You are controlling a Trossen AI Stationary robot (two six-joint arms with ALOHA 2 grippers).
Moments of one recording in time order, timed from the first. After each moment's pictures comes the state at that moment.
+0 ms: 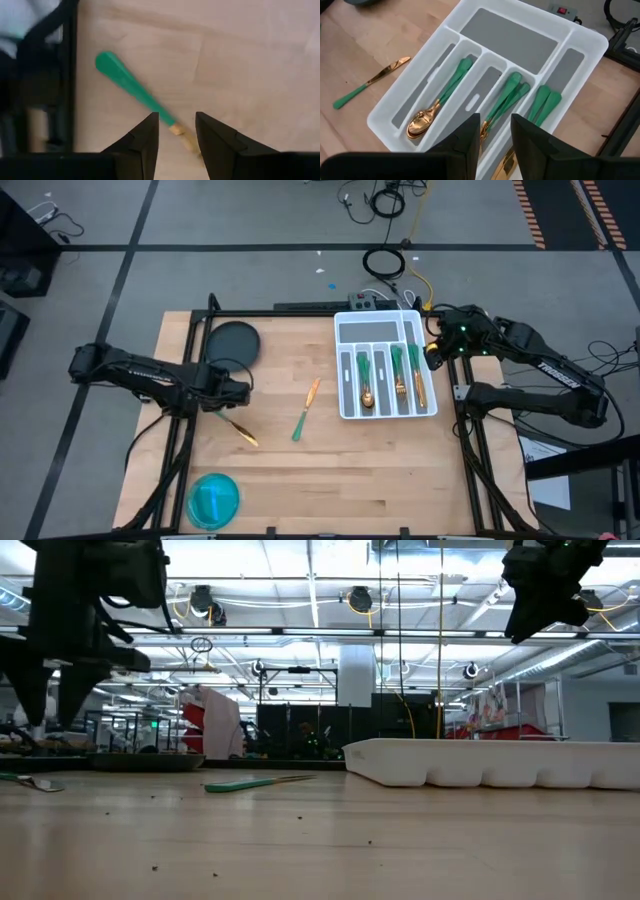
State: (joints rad) left arm -0.07 1.14 0.69 -1.17 -0.02 -1.79; right arm -0.55 0.79 0.99 -1.07 0.05 0.42
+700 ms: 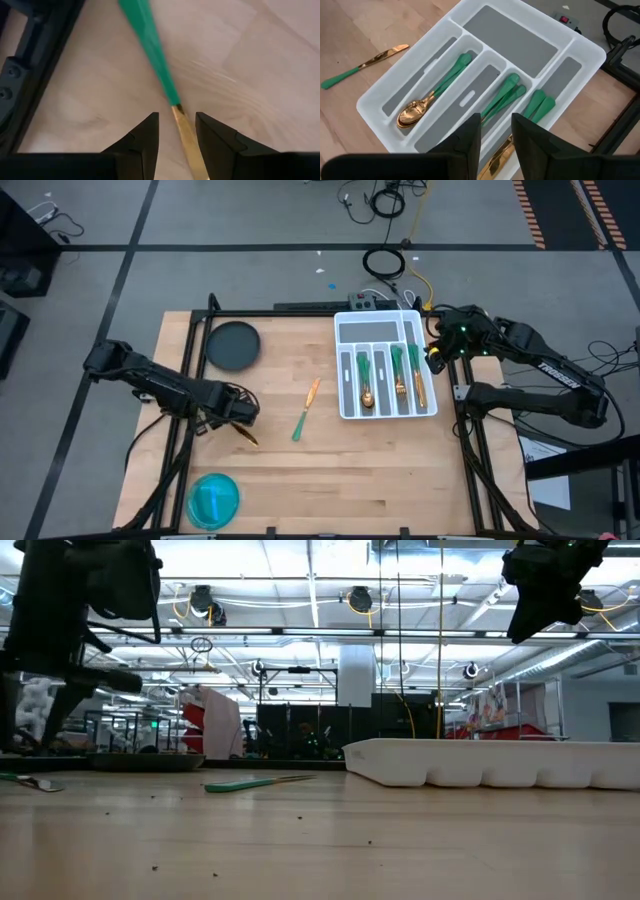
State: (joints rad) left arm -0.24 1.32 0.69 -1.08 0.01 -2.38; right arm -0.55 0.79 0.99 -1.08 0.05 0.29
